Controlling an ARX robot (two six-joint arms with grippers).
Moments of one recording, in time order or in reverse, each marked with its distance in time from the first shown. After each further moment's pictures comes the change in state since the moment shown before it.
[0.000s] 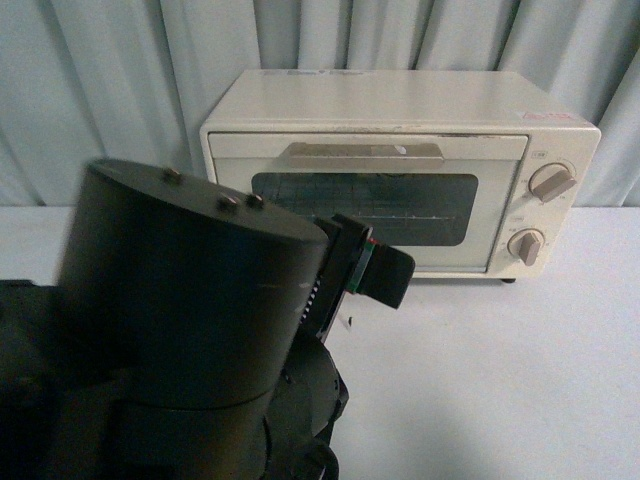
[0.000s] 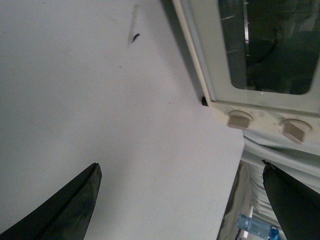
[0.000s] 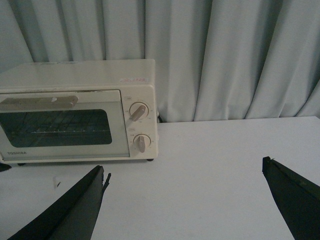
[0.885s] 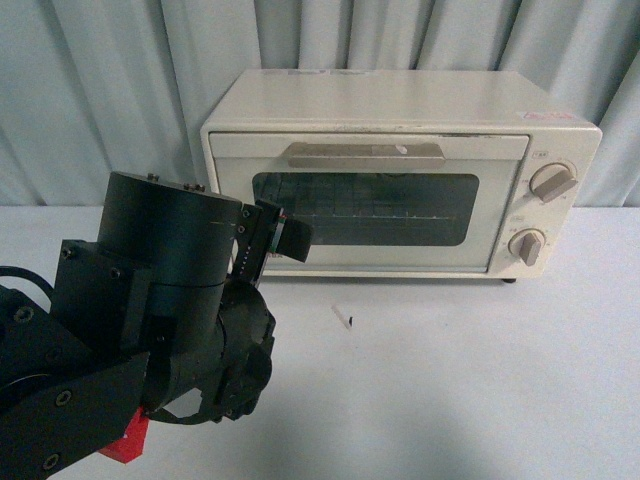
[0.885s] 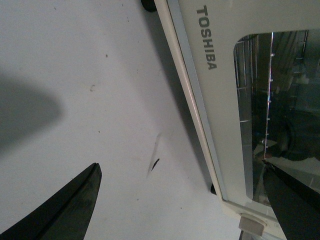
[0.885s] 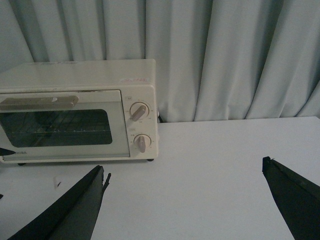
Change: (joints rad) left arm 0.224 0.242 0.169 0.074 0.032 0.050; right arm 0.000 0.000 0.000 0.000 0.000 0.000
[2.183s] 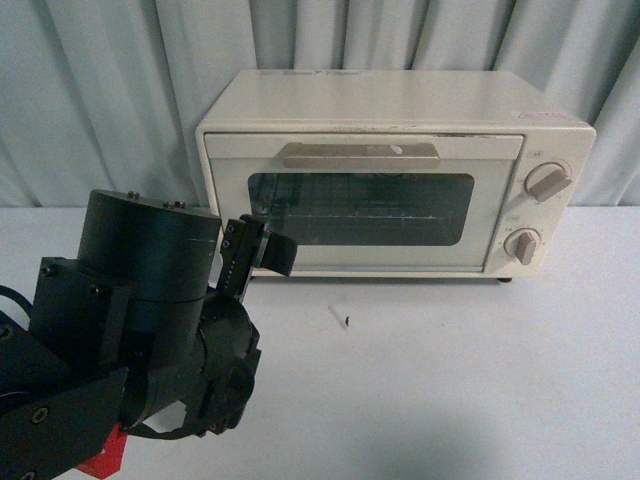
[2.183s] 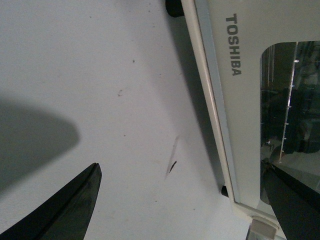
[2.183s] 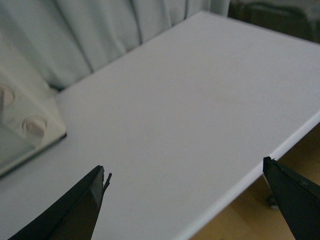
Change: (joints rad) left arm 0.023 0.009 -0.031 0.014 0.020 0.004; right arm -0.035 0.253 0.098 -0.194 0.398 0.388
